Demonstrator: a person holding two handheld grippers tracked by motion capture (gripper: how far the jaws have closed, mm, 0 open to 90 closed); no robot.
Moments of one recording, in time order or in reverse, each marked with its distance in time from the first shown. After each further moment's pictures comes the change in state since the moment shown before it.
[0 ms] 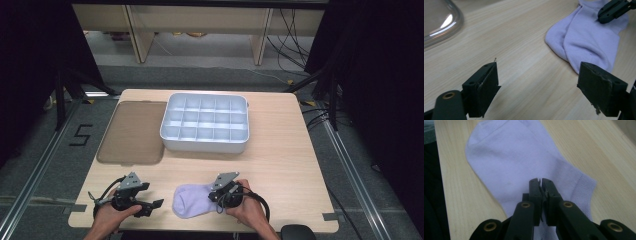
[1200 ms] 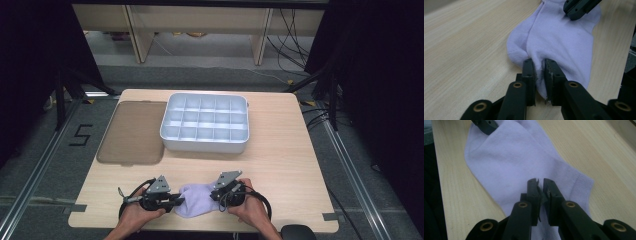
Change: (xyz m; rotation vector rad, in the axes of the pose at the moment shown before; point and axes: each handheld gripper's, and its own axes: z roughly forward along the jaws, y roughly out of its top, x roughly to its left) left arm -0.038 0.019 0.048 0.018 -0.120 0.112; right arm -0.004 -0.002 -0.005 0.002 -0.007 0.021
